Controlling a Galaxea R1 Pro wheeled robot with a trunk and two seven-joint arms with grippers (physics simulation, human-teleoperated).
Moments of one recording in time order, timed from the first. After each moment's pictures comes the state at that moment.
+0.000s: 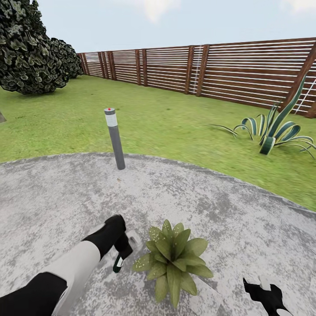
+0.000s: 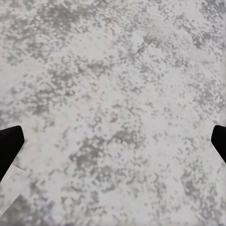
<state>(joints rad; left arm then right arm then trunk) -0.88 -0.08 -0.30 -0.45 -0.87 0.76 -0.92 -0.44 -0.18 -0.70 -0.28 0.56 -0.31 0.08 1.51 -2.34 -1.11</state>
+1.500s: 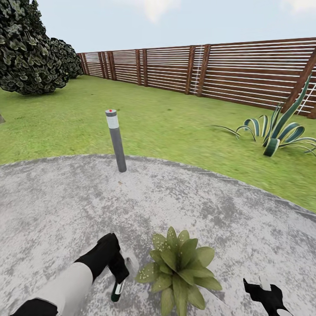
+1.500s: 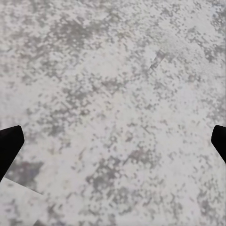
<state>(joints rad) -0.73 -0.05 -0.23 -0.48 -0.87 0.69 -0.98 -0.44 -0.18 -0.70 -0.28 0.56 -0.30 0.08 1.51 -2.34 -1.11</state>
